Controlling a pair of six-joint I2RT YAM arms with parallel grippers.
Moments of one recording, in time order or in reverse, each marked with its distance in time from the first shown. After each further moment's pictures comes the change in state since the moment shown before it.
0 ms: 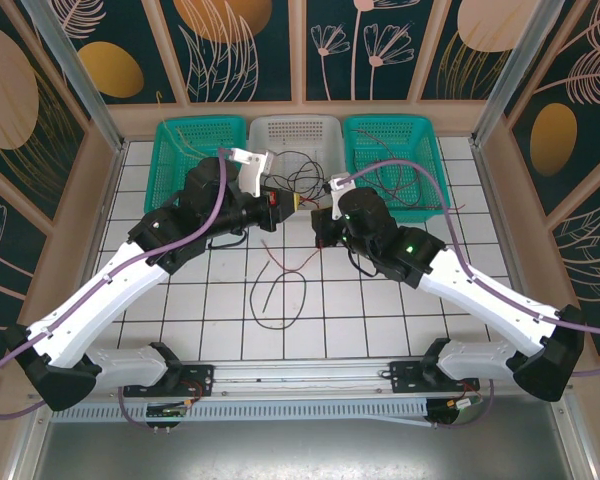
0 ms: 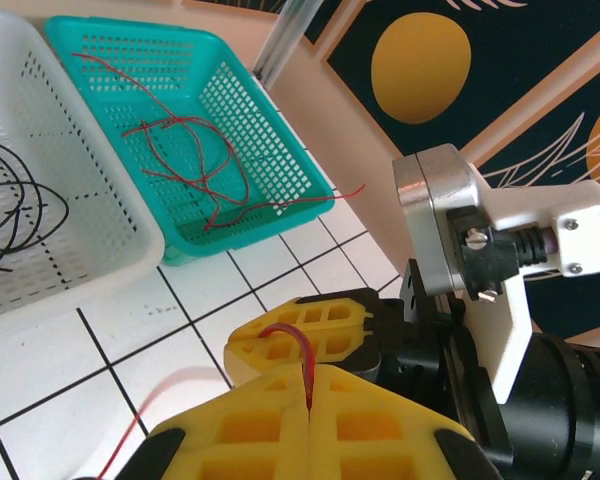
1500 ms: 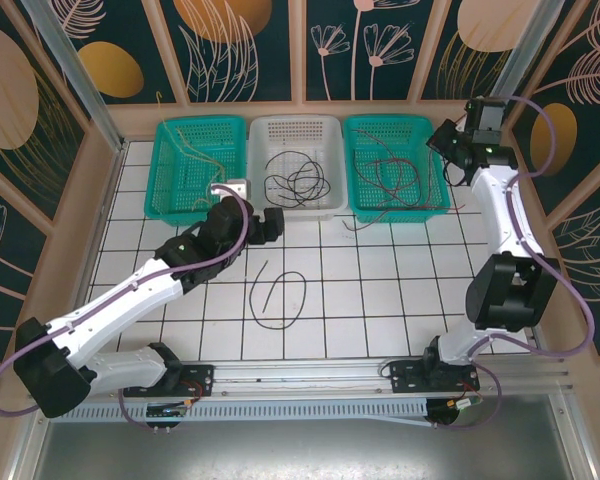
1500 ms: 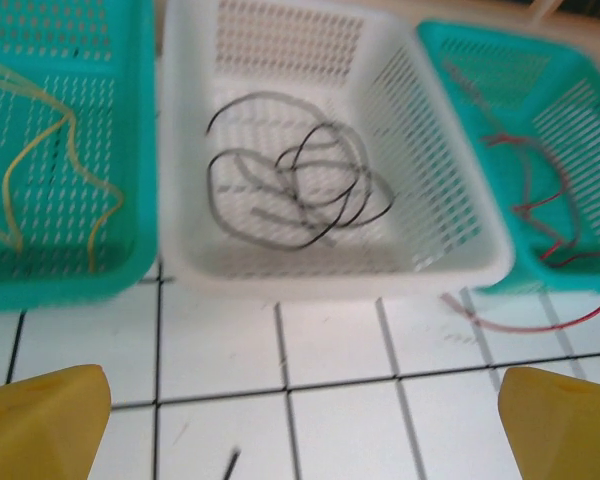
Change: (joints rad) left arm 0.000 -0.047 -0.404 0.127 -0.597 -0.041; right arm -0.965 0.439 0.430 -0.101 -0.354 0.084
